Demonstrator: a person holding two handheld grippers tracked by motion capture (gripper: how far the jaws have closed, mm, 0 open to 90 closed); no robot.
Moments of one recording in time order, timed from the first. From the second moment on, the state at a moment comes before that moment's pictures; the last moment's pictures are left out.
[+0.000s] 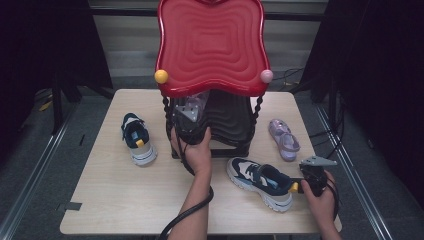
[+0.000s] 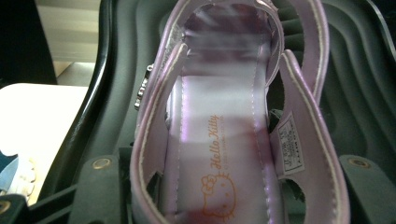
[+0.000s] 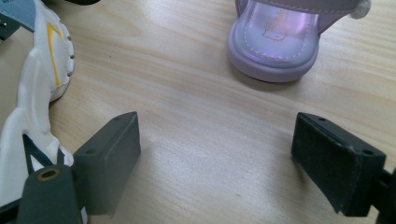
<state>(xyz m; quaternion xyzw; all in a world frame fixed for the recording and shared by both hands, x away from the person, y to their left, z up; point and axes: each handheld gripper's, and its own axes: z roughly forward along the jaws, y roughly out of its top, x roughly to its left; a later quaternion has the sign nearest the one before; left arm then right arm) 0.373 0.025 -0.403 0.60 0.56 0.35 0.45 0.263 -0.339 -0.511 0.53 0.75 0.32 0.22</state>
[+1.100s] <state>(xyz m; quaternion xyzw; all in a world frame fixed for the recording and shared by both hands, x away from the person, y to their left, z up) 0.382 0.014 -0.408 0.64 0.54 0.35 0.43 0.263 -0.339 -0.511 0.53 0.75 0.32 0.22</state>
